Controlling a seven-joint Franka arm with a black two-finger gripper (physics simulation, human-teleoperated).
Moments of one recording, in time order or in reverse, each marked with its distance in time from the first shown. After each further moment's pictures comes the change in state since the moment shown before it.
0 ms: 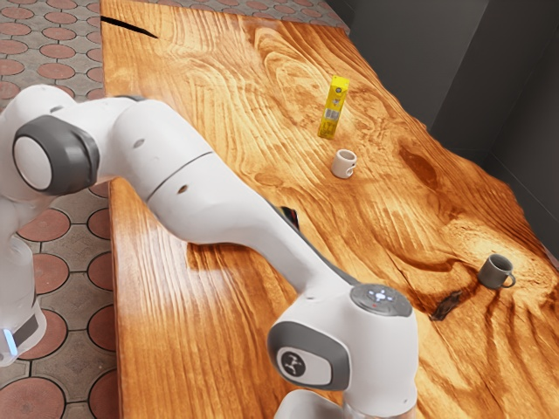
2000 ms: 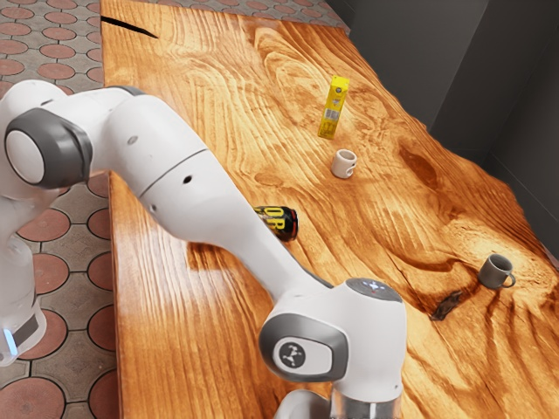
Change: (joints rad) arm -0.028 -0.046 0.053 -0.093 -0.306 0.002 0.166
